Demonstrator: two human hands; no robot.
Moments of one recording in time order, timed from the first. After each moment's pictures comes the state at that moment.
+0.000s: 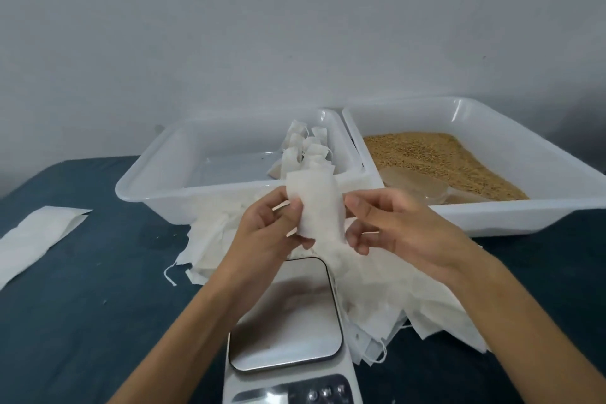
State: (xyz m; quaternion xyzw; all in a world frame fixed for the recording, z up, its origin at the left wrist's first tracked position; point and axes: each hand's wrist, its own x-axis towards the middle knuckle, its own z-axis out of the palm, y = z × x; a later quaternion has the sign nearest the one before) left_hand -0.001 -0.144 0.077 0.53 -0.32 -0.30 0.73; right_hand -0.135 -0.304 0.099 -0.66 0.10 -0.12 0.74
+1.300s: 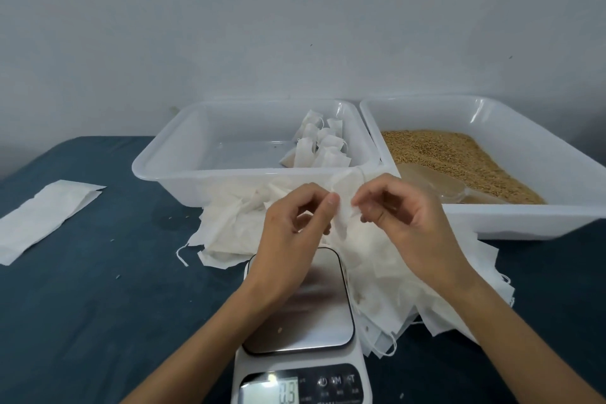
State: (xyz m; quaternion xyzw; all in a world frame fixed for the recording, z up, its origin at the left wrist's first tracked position) left_hand -0.017 -0.146 0.068 0.62 -0.42 -0.10 0.66; right_hand -0.127 -0.292 0.076 -0.77 0.03 -0.33 0.54
